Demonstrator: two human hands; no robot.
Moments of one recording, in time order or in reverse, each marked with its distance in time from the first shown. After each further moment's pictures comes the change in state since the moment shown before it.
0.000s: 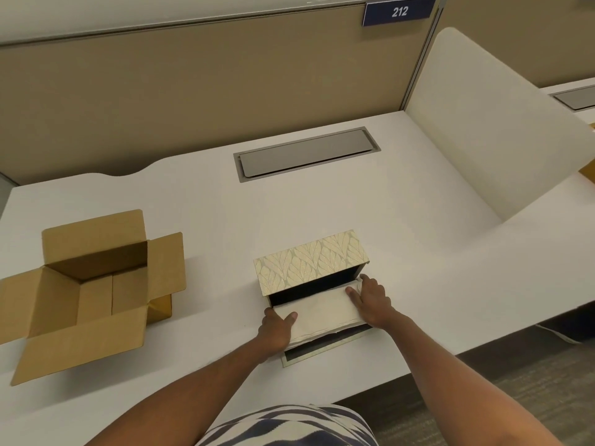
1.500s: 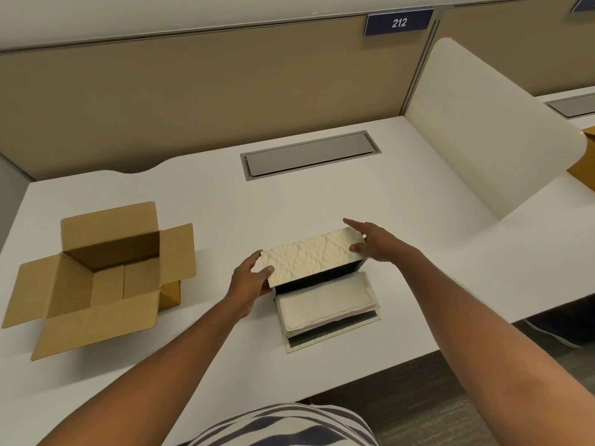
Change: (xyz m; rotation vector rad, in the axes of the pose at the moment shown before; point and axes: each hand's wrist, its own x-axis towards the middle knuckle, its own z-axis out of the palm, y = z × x) left_hand -0.003 0.015 -0.080 -0.670 0.048 0.292; right_hand 0.025 -0.055 -0.098 -0.029 -0.019 -0.269
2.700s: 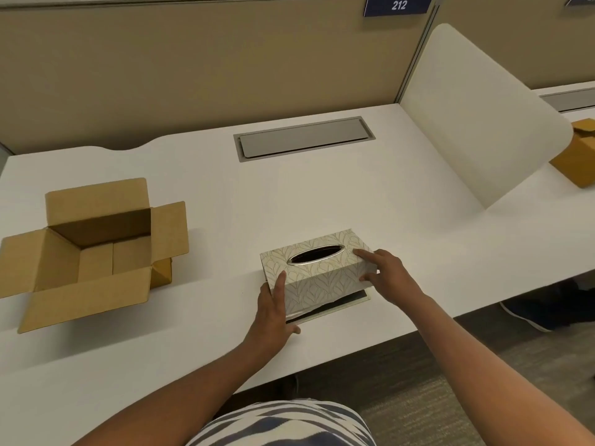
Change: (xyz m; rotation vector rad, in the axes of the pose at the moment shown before) left_hand -0.056 -0.118 0.033 0.866 -0.085 0.473; right_hand -0.090 0.048 0.064 0.036 0.265 -0.101
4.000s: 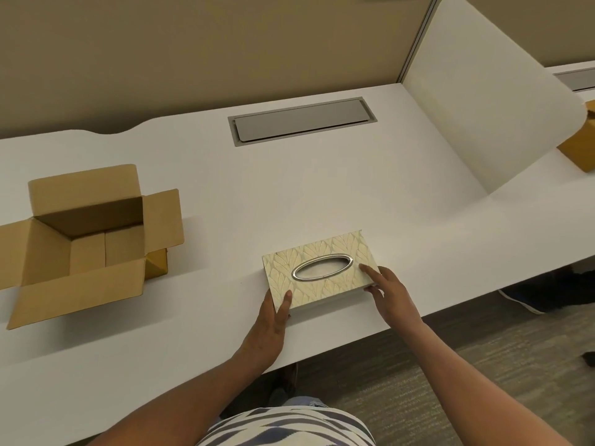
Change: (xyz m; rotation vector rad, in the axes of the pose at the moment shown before) left_hand -0.024 -0.035 0.023 0.090 -0.043 0.193; right_hand -0.051 0.035 0.050 -0.052 0.071 0.032
